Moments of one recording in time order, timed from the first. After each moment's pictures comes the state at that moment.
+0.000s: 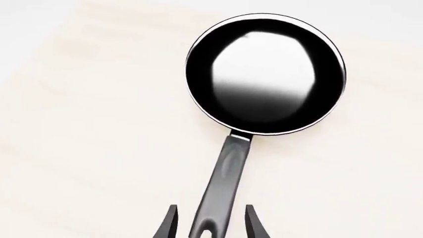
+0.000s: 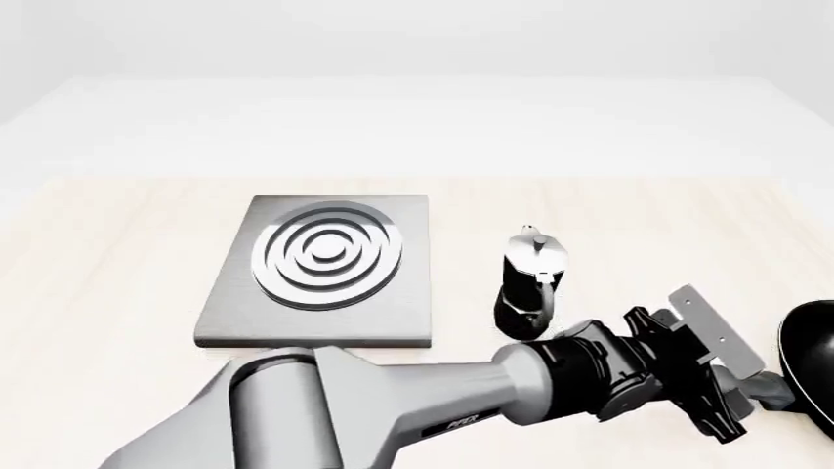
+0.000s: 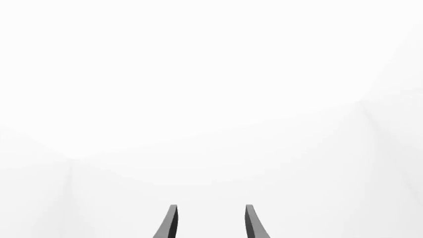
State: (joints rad) left arm -1.19 2.46 -2.00 0.16 0.09; right arm -0.08 0.00 -0.62 -0.34 0.28
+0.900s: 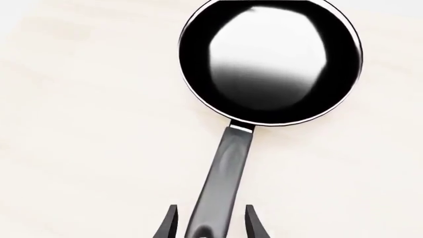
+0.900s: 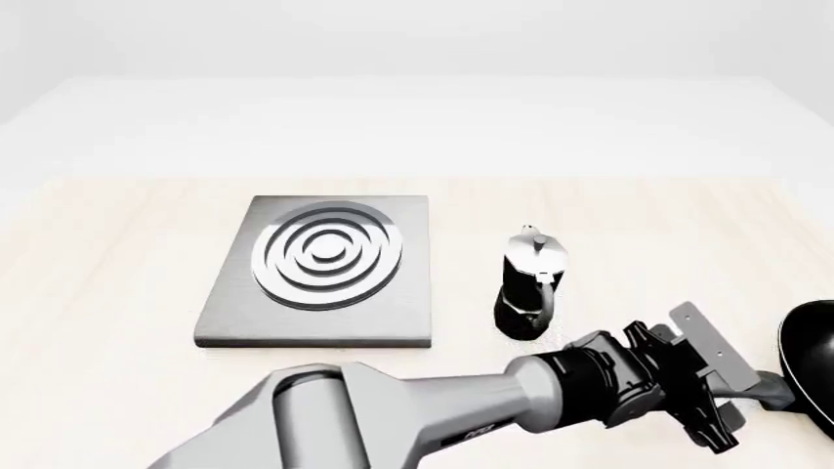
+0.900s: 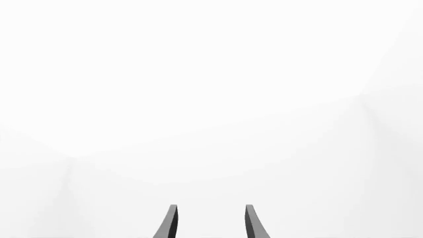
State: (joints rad) left arm -1.19 2.57 -2.13 0.25 0.09; right arm -0.09 0.00 -0.21 -0.76 0.30
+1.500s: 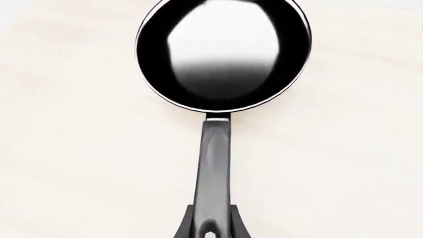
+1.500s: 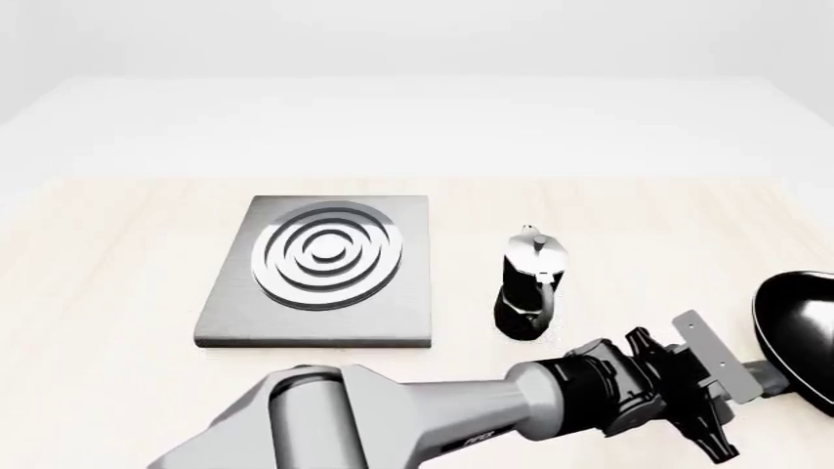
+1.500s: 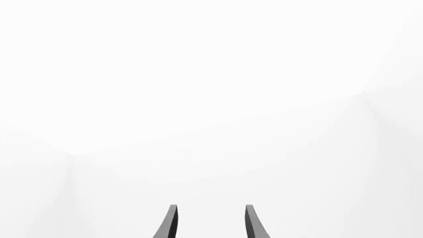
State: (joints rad) left arm -1.20 2.56 -2.09 0.23 0.10; right arm -0.07 0.00 -0.15 -0.82 0.29
